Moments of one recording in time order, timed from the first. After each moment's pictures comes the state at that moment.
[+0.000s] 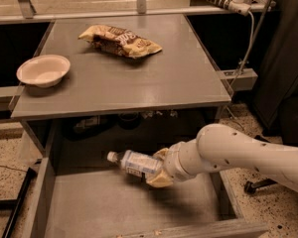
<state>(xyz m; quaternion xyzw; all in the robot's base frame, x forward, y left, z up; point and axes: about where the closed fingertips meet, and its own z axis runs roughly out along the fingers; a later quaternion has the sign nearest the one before) 0.468 -0.021 0.641 -0.60 0.74 0.15 0.29</state>
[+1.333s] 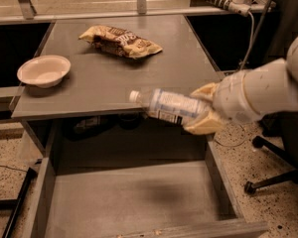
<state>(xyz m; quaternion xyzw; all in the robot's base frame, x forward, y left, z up) 0.484 -0.110 0.865 -0.61 0.70 0.09 0.36</state>
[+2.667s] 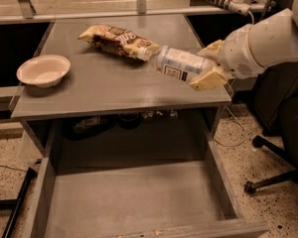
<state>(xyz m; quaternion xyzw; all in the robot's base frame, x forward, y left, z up) 0.567 -0.131 0.927 -0.58 0.71 0.05 0.40</state>
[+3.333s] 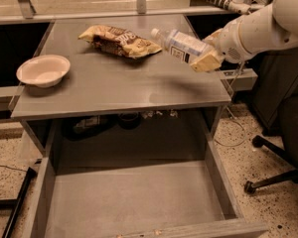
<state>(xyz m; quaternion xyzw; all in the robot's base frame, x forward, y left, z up) 0.650 -0.153 0.921 -0.51 0.75 0.03 0.42</state>
